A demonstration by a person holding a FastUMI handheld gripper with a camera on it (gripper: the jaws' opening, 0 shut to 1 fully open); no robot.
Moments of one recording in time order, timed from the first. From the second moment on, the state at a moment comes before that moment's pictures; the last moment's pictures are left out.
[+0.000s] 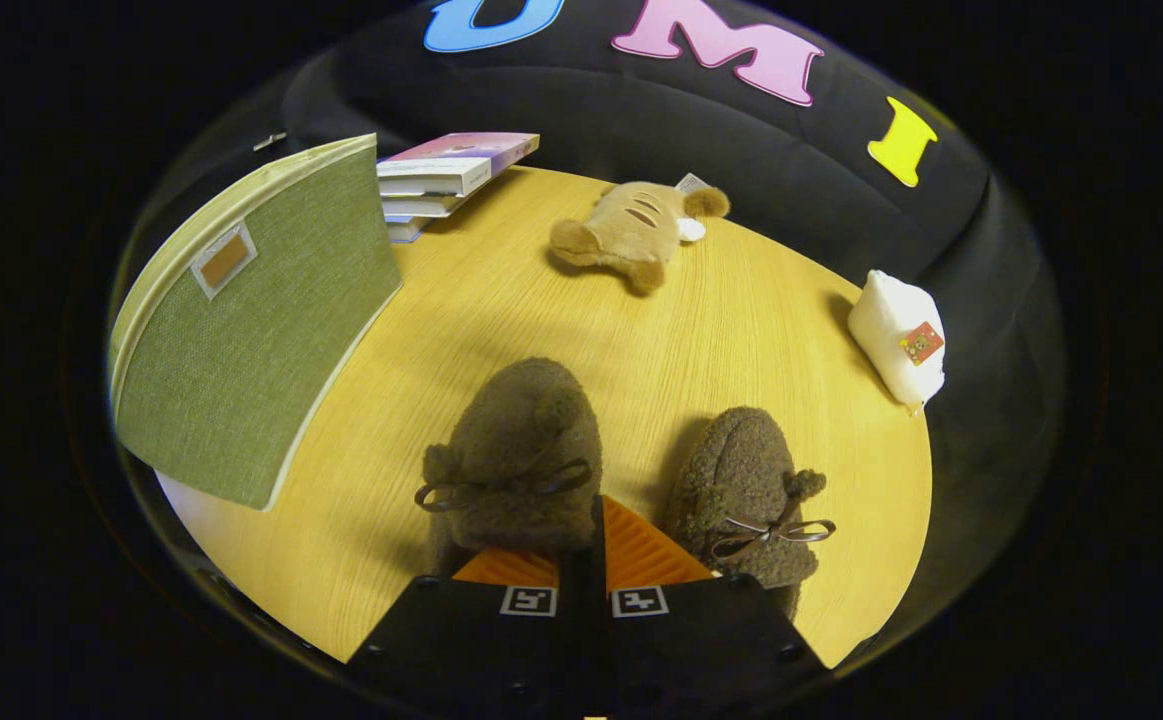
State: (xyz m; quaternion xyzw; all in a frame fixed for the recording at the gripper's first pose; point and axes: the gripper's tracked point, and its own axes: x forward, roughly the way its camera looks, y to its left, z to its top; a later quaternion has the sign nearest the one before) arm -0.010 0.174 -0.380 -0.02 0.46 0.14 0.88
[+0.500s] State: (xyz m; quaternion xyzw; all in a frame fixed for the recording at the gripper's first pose) arm -0.008 0.188 -0.259 0.04 0.41 0.16 0.89
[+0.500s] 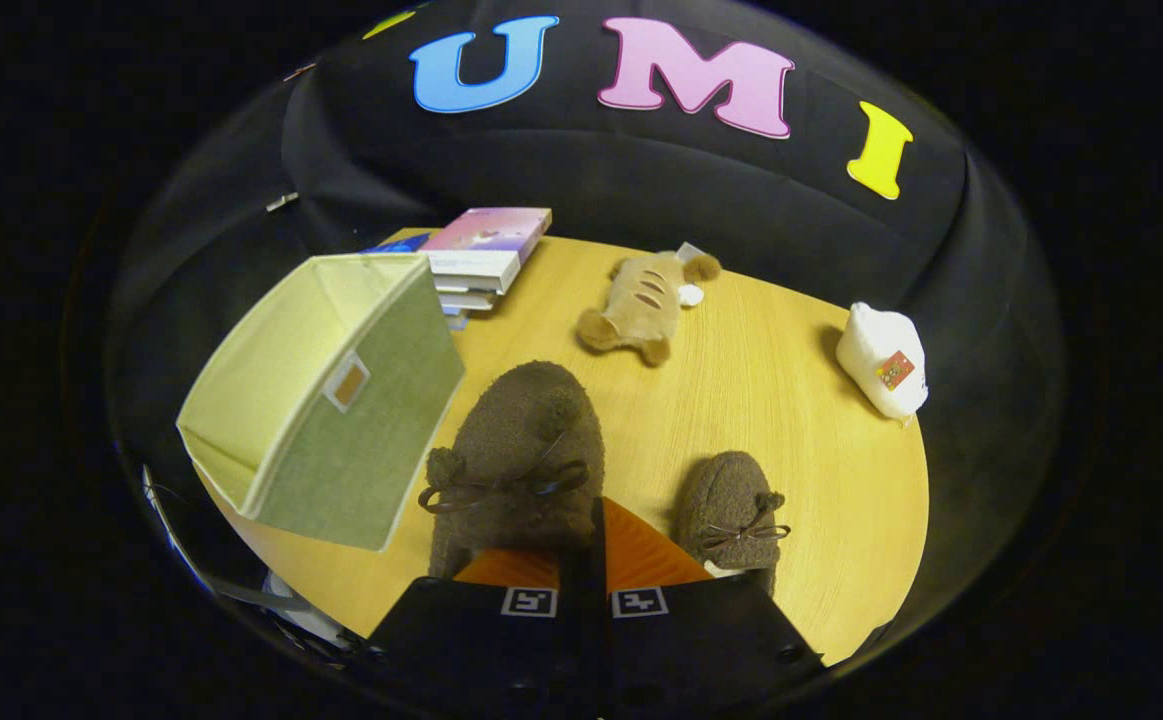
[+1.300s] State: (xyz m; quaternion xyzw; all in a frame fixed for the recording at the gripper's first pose) arm 0.034 0.380 -0.148 0.14 0.41 0.22 0.87
